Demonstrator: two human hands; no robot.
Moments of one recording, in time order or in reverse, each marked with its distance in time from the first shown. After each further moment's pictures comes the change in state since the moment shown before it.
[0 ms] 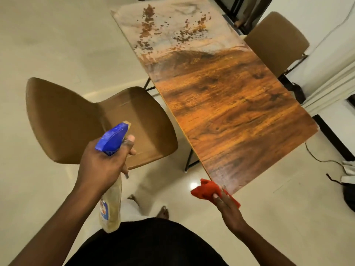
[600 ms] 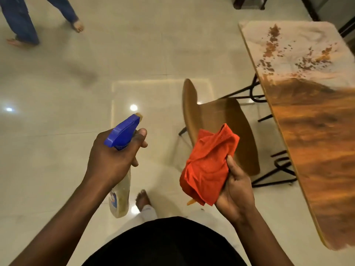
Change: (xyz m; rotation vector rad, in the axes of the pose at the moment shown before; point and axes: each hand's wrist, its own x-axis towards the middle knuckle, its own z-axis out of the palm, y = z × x) left_hand 0.024 -0.117 -0.366 -0.016 0.289 -0.083; right_hand -0.017 -0.387 0.309 1.285 -0.477 0.221
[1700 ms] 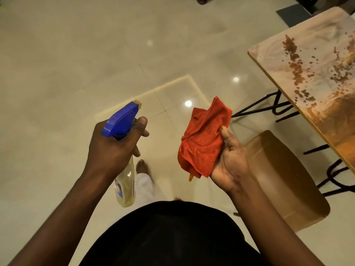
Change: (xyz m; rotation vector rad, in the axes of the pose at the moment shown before) left_hand 0.567 0.118 -0.079 0.077 -0.301 0.242; right_hand 0.409 -0.089 0.357 0.277 0.015 -0.251
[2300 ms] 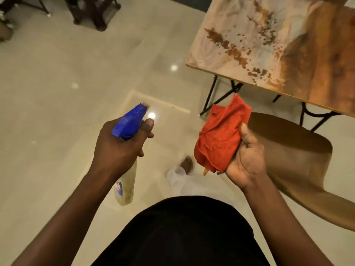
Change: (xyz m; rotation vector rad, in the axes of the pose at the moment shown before) left_hand 0.282 0.089 0.076 0.141 -0.598 0.254; right_hand 0.108 -0.070 0.046 0.349 0.312 -0.609
